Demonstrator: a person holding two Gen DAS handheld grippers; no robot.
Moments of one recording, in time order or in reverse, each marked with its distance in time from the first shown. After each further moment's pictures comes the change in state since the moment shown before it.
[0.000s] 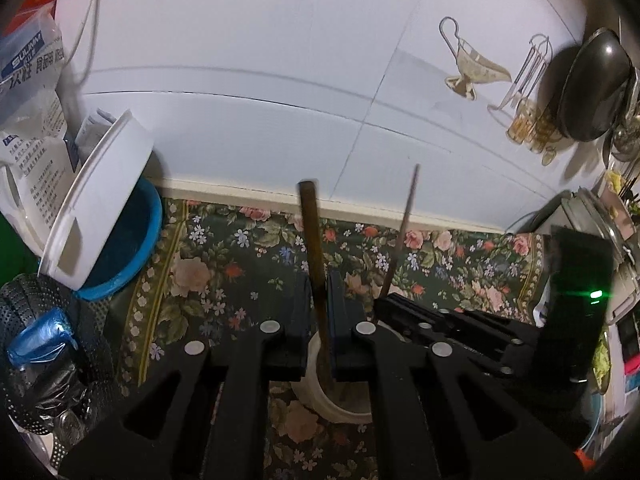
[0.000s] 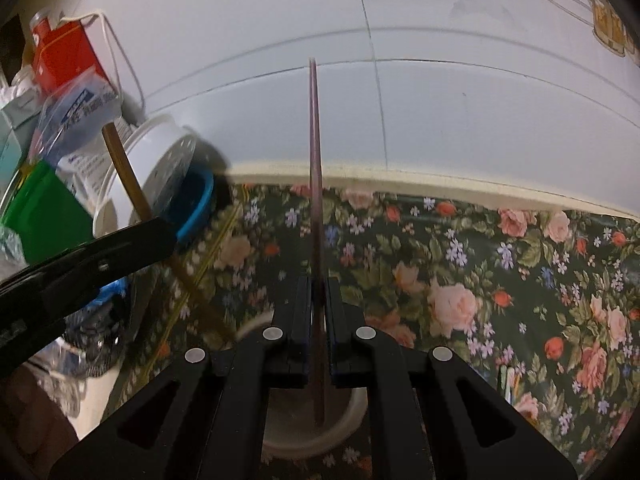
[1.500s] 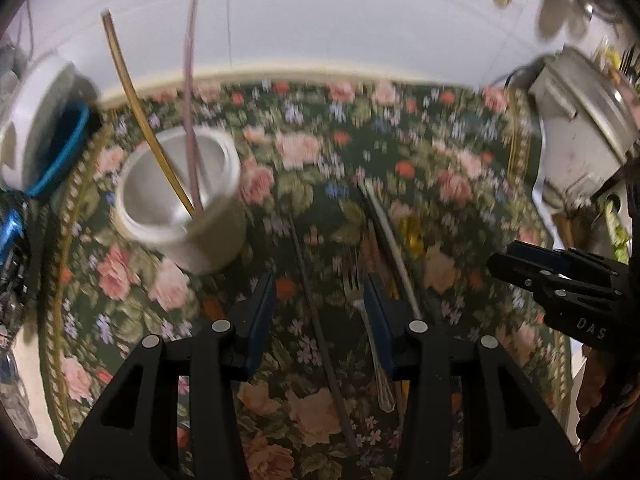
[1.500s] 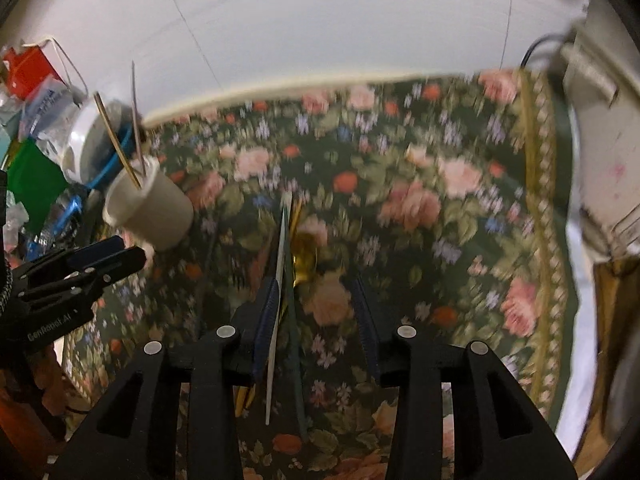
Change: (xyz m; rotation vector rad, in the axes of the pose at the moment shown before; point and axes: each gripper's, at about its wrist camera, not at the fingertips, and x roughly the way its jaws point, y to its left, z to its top) left arm 0.034 -0.143 -0.119 0.133 0.293 0.071; right arm -0.115 -0.153 -0.112 0.146 0.188 -0.117
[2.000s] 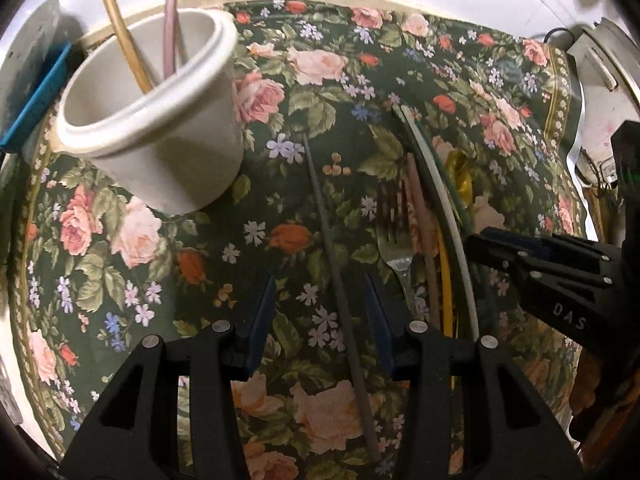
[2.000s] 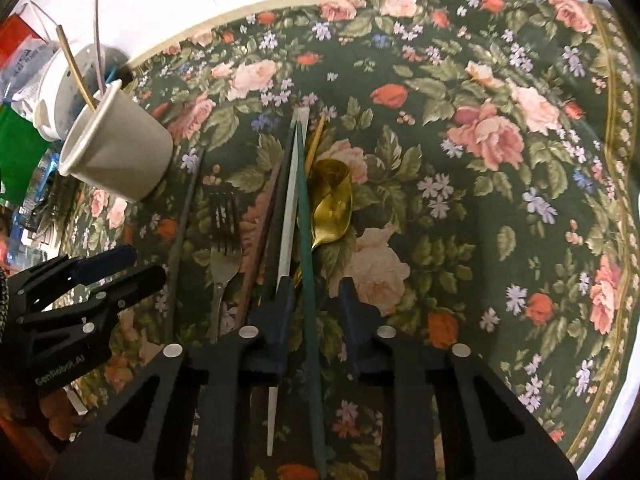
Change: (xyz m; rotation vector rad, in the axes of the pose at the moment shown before) left arm 0.058 0.013 -0.022 -0.040 0.154 0.011; right arm 0.084 0.009 -0.013 -0.015 0.180 0.056
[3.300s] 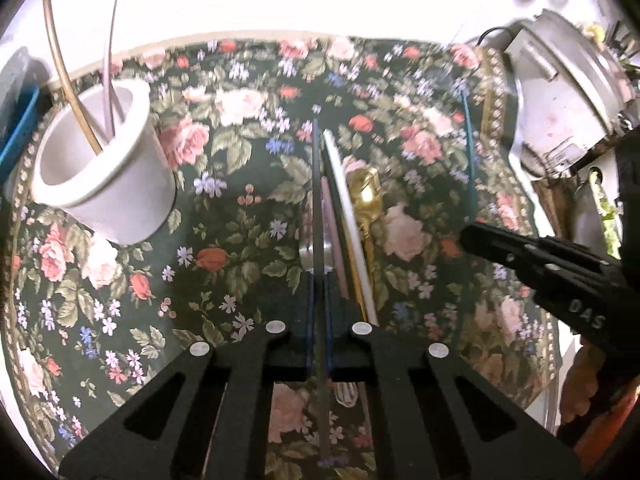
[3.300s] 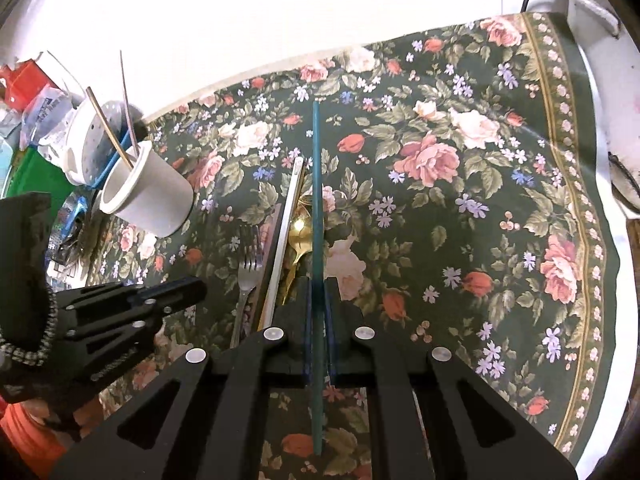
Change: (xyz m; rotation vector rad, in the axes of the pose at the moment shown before) left arm -0.037 -0.042 0.001 0.085 -0.093 -0.126; right arm -0.065 -0.016 -0.022 0.083 -0.182 0.025
